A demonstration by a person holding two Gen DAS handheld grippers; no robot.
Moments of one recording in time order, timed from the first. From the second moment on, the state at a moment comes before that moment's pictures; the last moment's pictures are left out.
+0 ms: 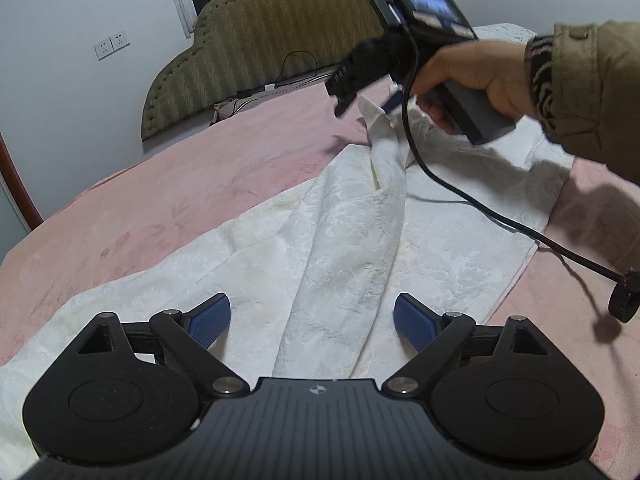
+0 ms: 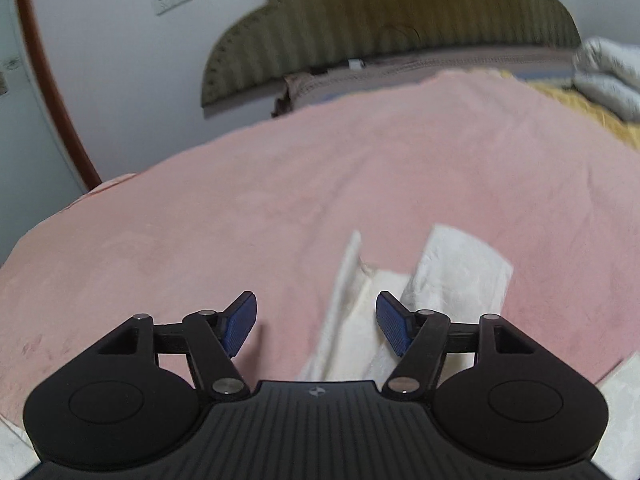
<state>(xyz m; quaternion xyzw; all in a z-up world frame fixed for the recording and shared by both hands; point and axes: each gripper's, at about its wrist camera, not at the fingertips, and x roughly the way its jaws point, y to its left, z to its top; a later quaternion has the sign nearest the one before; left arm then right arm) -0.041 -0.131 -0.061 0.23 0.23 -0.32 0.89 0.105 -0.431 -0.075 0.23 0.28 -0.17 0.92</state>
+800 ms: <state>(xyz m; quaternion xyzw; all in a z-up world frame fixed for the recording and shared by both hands) -0.081 -0.165 -0.075 0.37 0.12 -0.31 0.87 -0.110 -0.496 -0.033 0.50 -0.01 -0.04 0.86</state>
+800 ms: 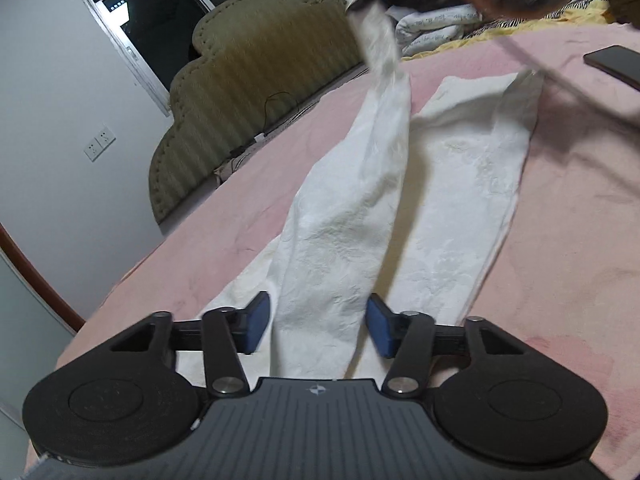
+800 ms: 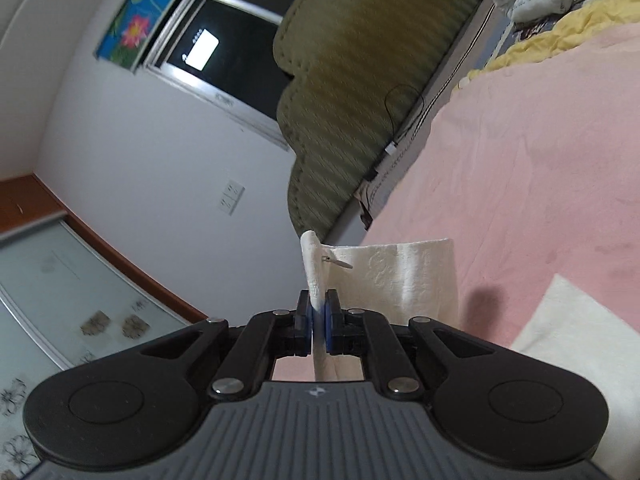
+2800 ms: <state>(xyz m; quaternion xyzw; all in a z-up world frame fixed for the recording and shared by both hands) -0.086 -0.130 -0.039 0.29 0.17 -0.39 0.86 -0.212 -0.473 -0.073 0.46 0.07 -0.25 0.85</state>
